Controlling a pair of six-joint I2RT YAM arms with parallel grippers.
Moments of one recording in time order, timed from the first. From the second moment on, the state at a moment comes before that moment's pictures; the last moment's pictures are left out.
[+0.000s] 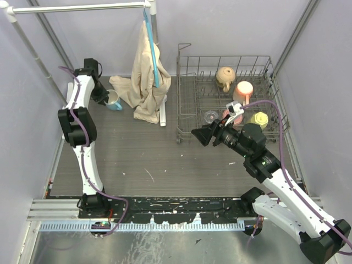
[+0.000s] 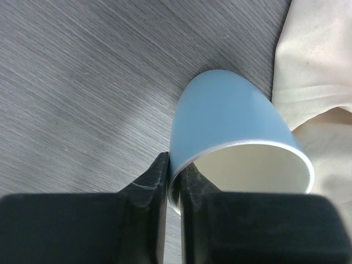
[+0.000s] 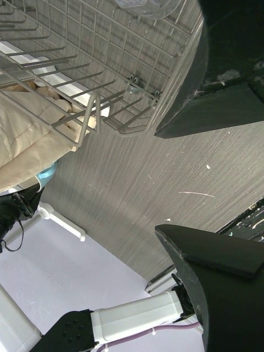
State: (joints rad) left arm 0.09 2.31 2.19 -1.07 -0.11 -0.57; right arm 0.55 0.74 0.71 -0.05 -0.24 0.51
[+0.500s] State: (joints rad) left arm 0.09 2.31 2.19 -1.06 -0.08 -0.57; right arm 0.55 0.74 0.71 -0.05 -0.23 0.52
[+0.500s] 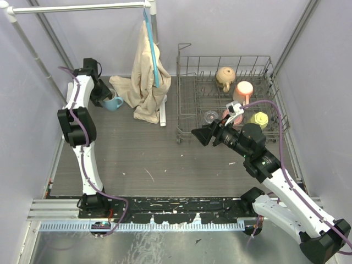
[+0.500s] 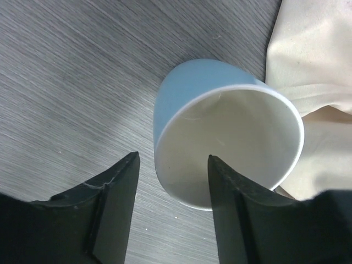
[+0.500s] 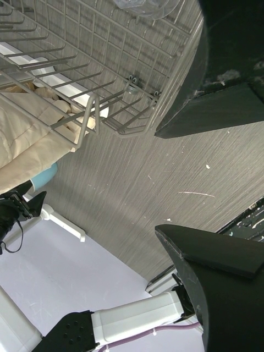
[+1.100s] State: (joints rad) left arm 0.10 2.03 2.02 -0.97 0.05 -0.61; right arm 0.55 0.77 0.72 -0.07 -0.19 0.53
